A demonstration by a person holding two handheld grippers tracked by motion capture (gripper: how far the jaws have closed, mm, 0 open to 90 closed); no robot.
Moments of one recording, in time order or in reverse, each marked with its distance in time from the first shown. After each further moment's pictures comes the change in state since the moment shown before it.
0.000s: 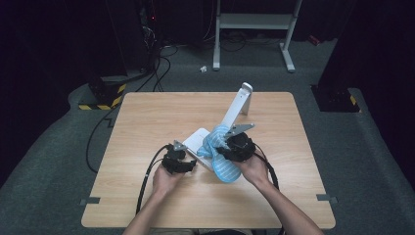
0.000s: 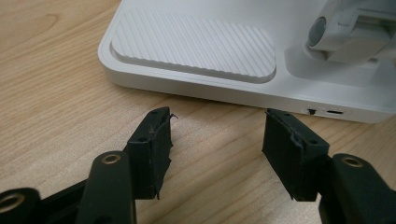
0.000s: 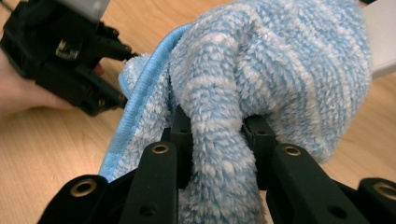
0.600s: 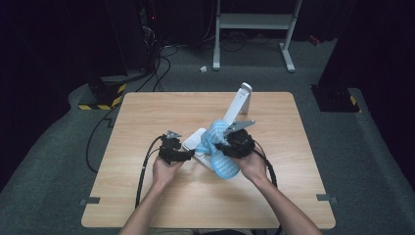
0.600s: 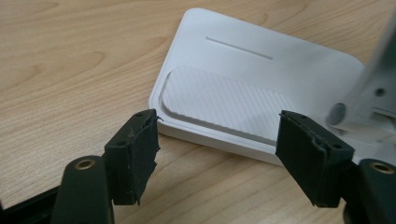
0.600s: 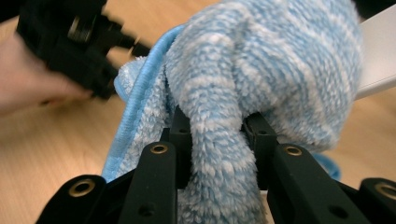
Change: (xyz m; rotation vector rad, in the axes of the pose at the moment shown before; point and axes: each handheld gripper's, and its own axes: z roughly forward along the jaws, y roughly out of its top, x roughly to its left) left arm 0.024 0.022 0.000 -0.053 0.003 -0.125; right arm 0.000 0.006 0.004 -0.017 0.008 0.022
